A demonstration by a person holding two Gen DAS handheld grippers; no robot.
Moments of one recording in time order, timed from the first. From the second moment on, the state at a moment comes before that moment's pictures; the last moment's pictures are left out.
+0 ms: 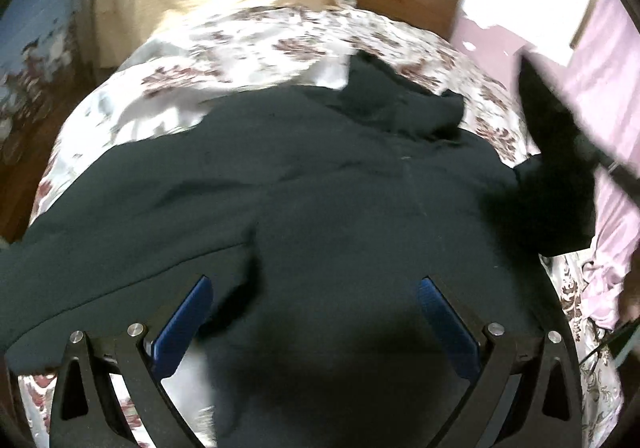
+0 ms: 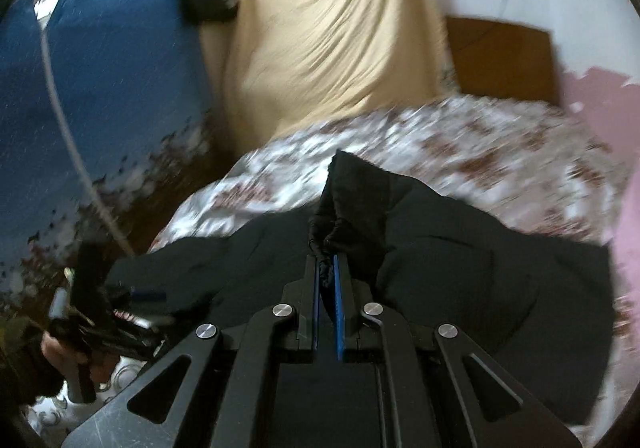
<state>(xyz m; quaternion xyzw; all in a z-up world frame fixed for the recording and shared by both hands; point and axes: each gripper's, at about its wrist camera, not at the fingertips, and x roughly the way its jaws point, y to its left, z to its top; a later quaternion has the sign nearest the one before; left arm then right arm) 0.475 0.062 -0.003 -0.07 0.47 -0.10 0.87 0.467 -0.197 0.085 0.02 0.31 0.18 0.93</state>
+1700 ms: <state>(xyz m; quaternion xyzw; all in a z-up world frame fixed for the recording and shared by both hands) 0.513 0.029 -0.072 -0.03 0.44 -0.03 0.90 0.521 -0.387 -0.093 0.05 0.45 -0.09 0.89</state>
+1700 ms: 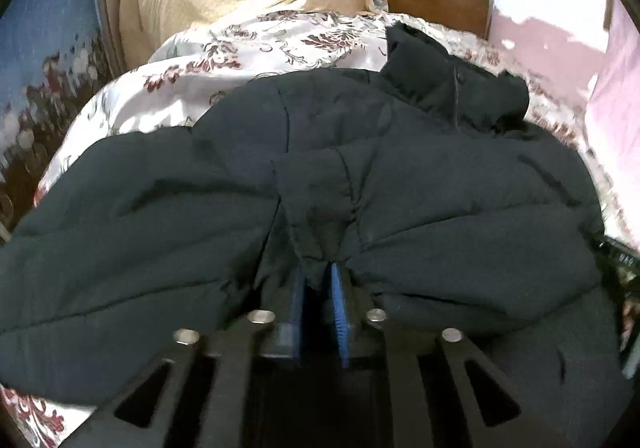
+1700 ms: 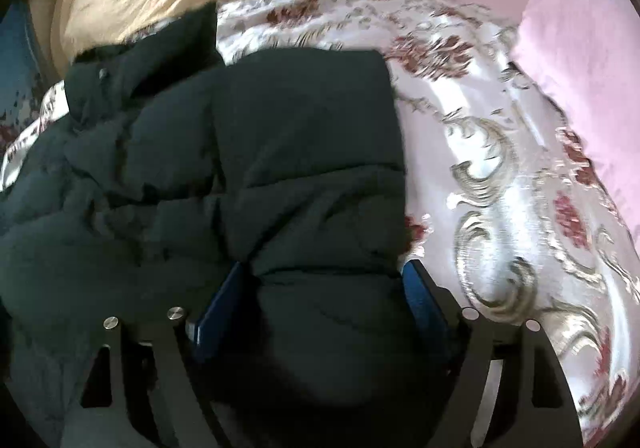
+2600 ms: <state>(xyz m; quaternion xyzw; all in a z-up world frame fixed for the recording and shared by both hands) 0.357 0.337 -0.073 -0.39 0.42 0.13 0.81 0.508 -0.026 -0.064 -0.13 0.37 0.09 0.92</state>
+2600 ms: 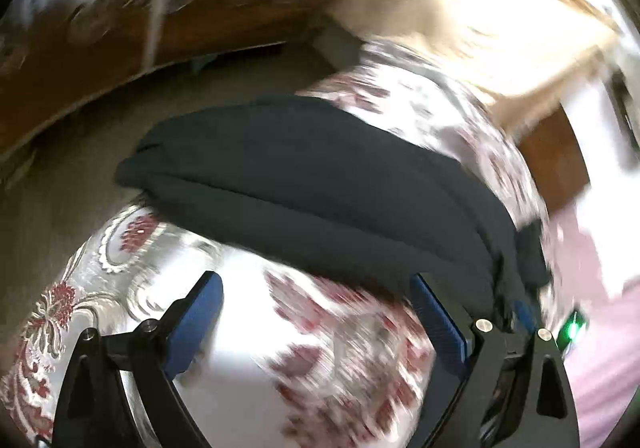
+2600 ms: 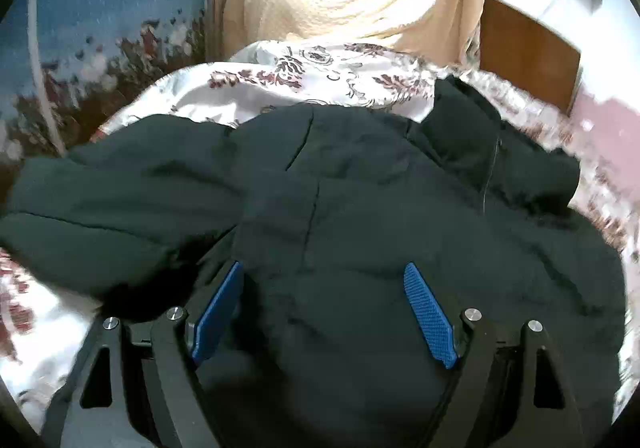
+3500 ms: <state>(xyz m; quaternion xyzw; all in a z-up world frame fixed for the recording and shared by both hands) 0.379 0.340 -0.029 -0.33 0.29 0.23 0.87 0.506 -0.027 -0.068 -0.11 0.37 0.11 0.92</state>
